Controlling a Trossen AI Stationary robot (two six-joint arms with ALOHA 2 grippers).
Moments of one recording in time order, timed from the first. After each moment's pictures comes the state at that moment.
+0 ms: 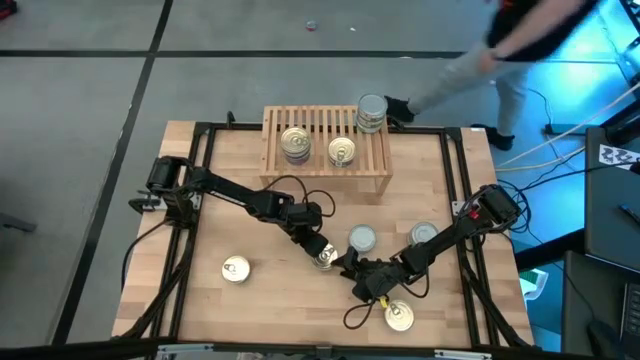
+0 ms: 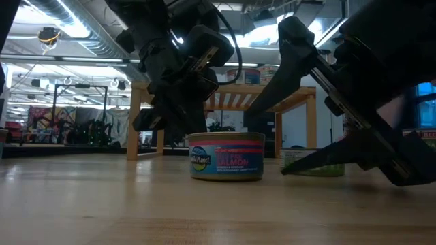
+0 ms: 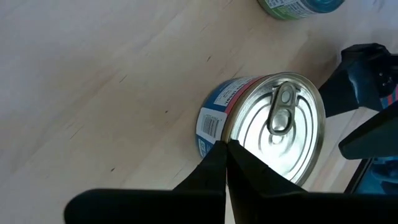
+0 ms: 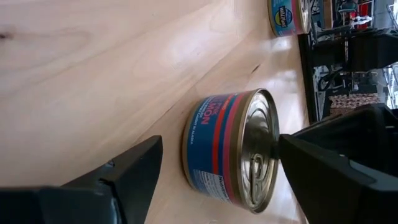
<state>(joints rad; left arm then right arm) -0.08 1.83 1.06 -0.25 0.19 -1.01 0.56 1.88 0.82 0.41 0.56 -0.87</state>
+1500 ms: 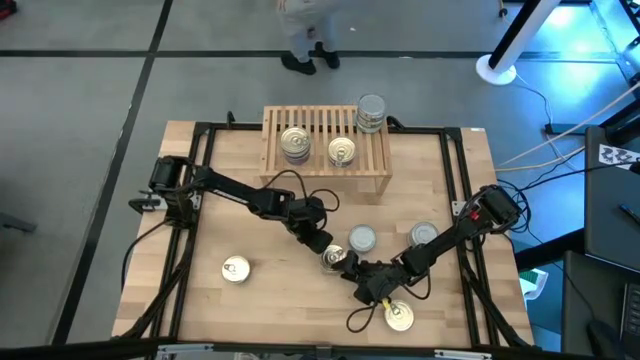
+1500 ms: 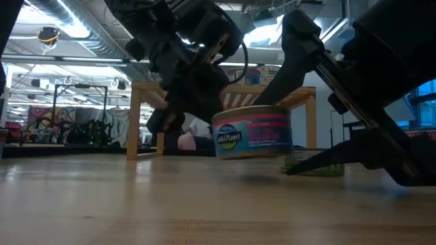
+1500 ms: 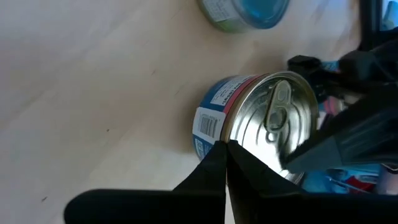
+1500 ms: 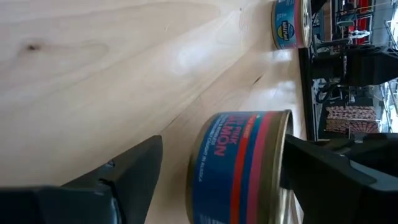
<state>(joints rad) -0.04 1.83 1.05 -0.08 0.32 -1.07 0.58 1.88 0.82 0.42 0.55 -0.91</state>
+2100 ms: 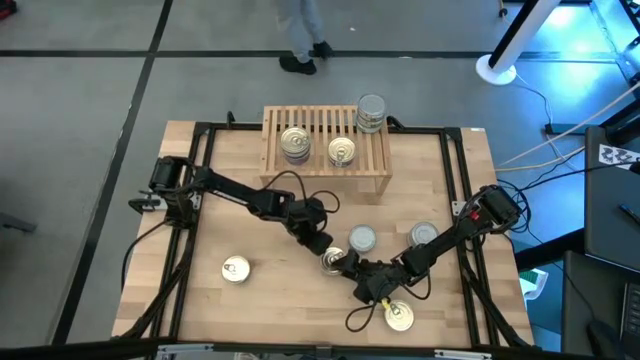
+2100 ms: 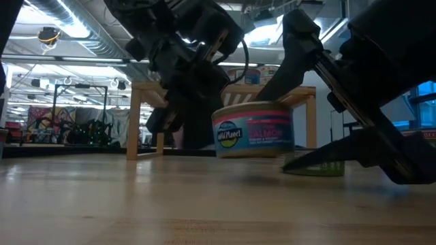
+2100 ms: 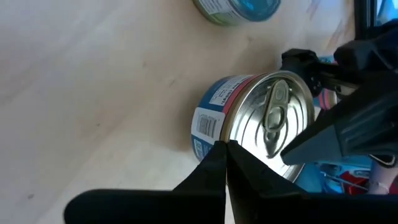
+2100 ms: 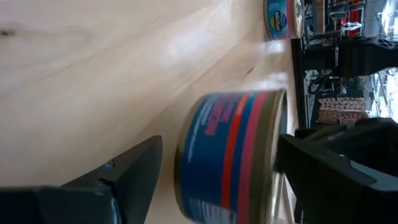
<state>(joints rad) -0.05 1.83 1.05 -0.06 0.34 -1.08 0.58 1.88 0.82 0.42 0.60 -0.91</state>
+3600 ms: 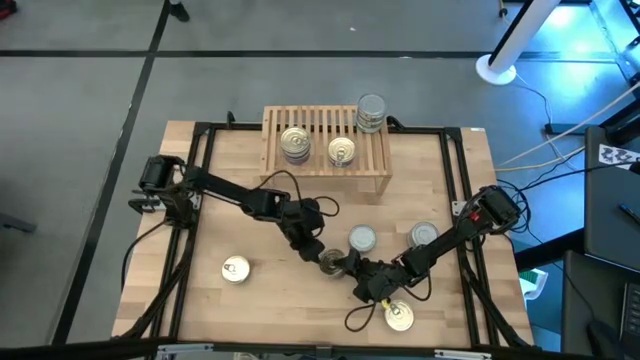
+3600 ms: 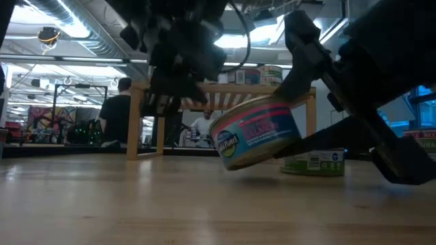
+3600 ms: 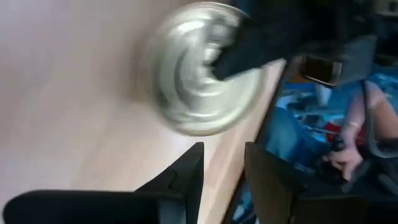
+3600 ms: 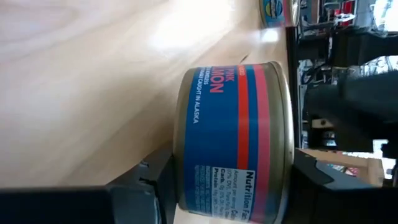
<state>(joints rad) -0.08 1.76 1.05 -0.12 0.48 -1.00 0.59 1.89 0.82 0.41 0.66 -0.92</state>
